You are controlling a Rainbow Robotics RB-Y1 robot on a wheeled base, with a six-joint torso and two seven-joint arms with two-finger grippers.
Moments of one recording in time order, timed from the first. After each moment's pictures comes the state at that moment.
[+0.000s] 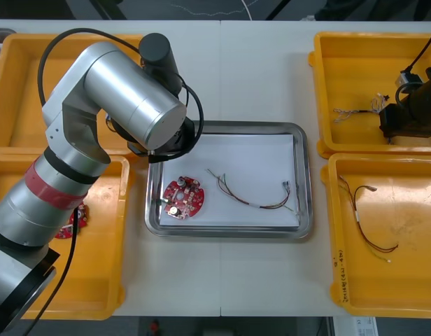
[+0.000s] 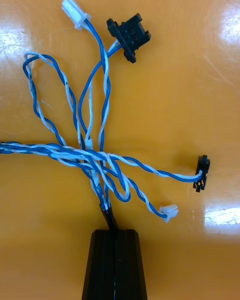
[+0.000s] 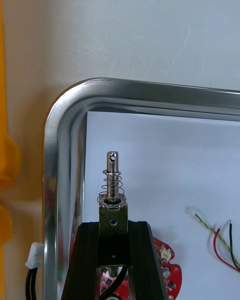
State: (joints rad) right arm -0.92 -0.66 -0.04 -0.73 -0.62 1.31 1.71; left arm -0.73 0.36 -0.44 -1.79 0.33 1.75 -0.74
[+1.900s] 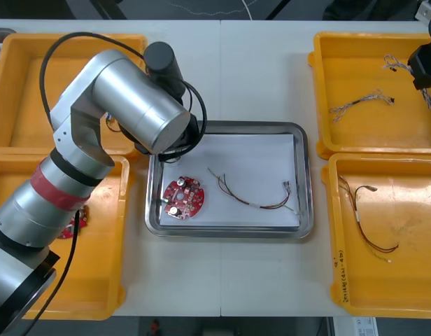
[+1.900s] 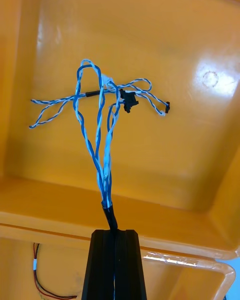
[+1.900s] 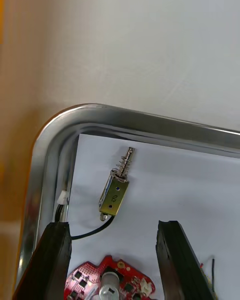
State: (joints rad) right arm -0.94 -0.66 -0.18 -1.39 -0.48 1.91 1.79; left arm -0.72 0.36 -0.44 -1.77 0.31 1.66 -0.63
